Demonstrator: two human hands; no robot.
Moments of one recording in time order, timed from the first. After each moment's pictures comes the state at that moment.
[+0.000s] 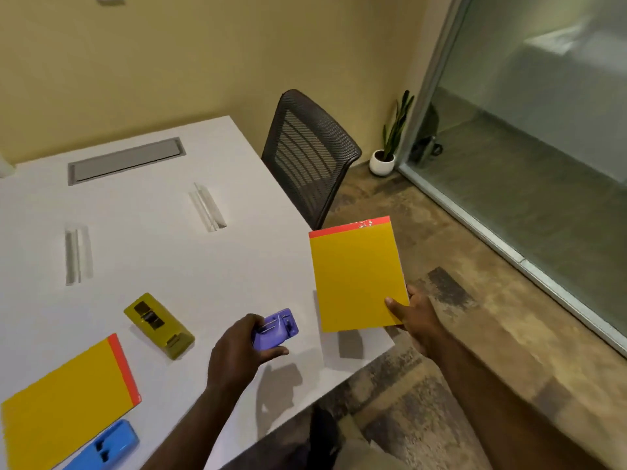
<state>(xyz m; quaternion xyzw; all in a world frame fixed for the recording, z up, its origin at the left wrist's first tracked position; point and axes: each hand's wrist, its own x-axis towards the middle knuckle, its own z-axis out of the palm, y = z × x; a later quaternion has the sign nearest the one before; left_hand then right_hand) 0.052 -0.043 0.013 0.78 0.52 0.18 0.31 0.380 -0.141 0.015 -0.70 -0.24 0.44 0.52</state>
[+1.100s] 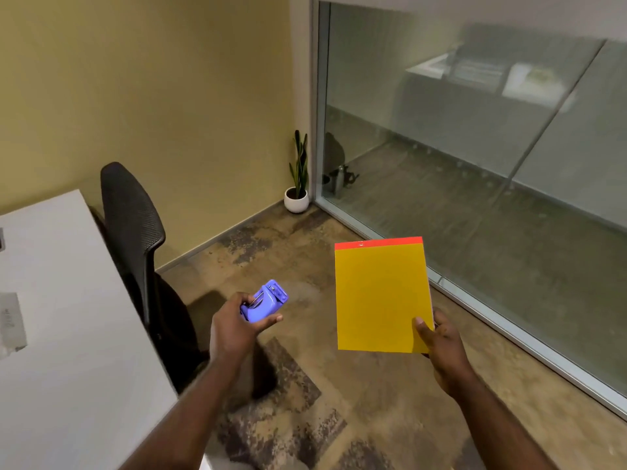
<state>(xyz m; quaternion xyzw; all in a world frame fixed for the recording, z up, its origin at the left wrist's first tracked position) 0.533 -0.044 0.051 0.74 0.47 0.29 0.39 0.784 -0.299 0.043 -0.68 -0.15 0.31 0.65</state>
